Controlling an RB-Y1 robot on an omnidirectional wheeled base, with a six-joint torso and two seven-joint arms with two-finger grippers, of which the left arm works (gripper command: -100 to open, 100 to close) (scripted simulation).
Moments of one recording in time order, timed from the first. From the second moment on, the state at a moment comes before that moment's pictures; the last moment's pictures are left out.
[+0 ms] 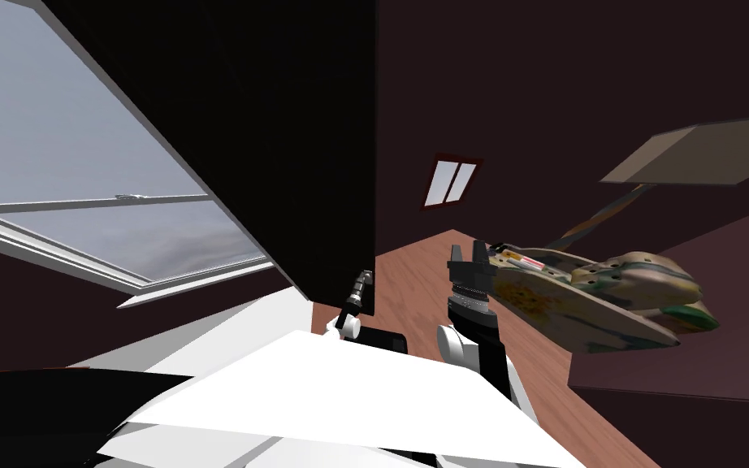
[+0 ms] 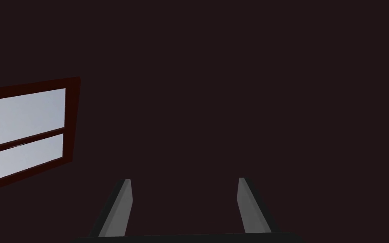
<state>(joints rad) -0.12 0.00 -0.42 -0.67 0.53 -0.86 -0.35</state>
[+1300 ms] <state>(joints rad) -0.02 -0.03 -0.56 -0.80 0.58 -0.83 -0.44</state>
